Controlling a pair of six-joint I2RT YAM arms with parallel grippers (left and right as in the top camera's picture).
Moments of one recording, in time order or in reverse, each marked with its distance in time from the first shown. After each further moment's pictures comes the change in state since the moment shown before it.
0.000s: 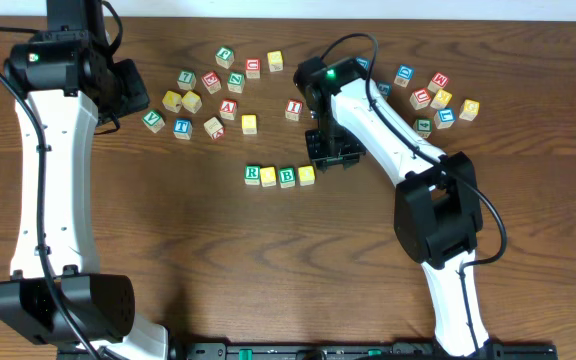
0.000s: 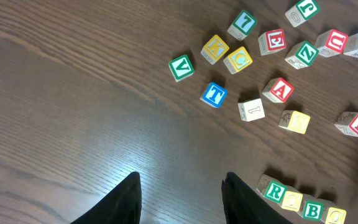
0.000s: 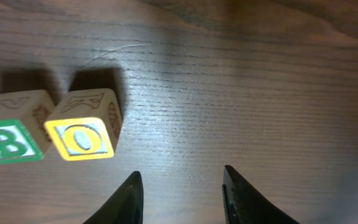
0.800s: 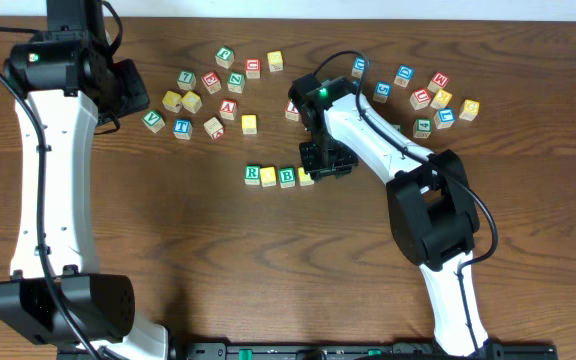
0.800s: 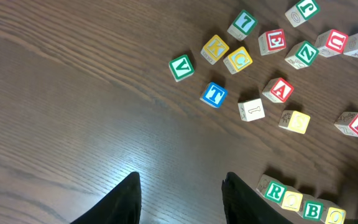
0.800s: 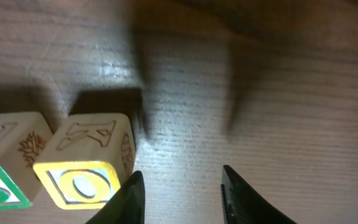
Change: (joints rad) left arm 0.000 0.000 0.000 0.000 0.000 0.000; right arm 0.026 0.000 -0.135 0.164 -0.023 0.000
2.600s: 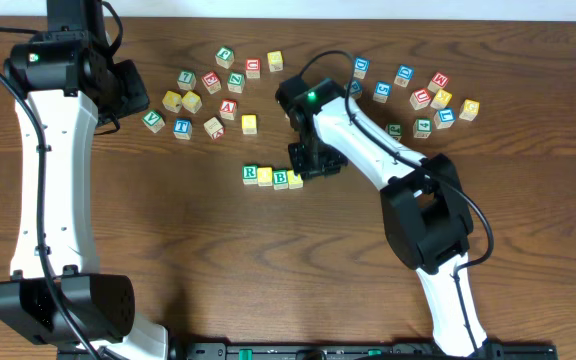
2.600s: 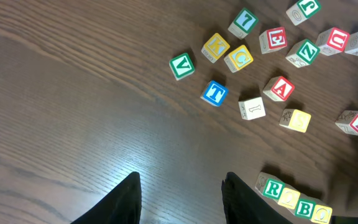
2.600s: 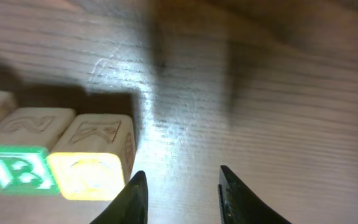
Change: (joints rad) left arm 0.000 0.000 0.000 -0.005 0.000 0.000; right arm 0.039 0.000 0.044 -0.003 -0.001 -0.003
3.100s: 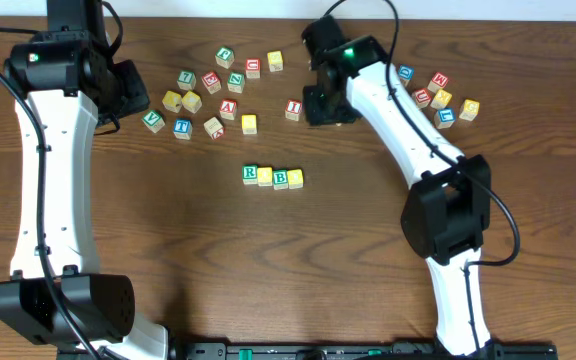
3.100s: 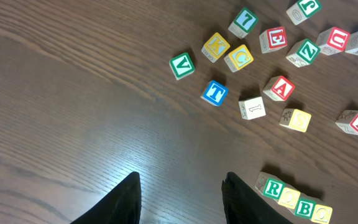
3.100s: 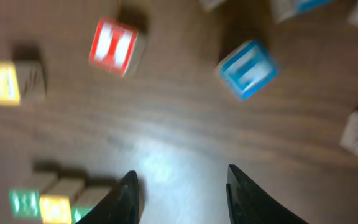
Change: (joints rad) left arm 0.000 0.000 0.000 -0.002 0.000 0.000; right arm -0.124 0.000 0.253 0.050 0.018 -0.011
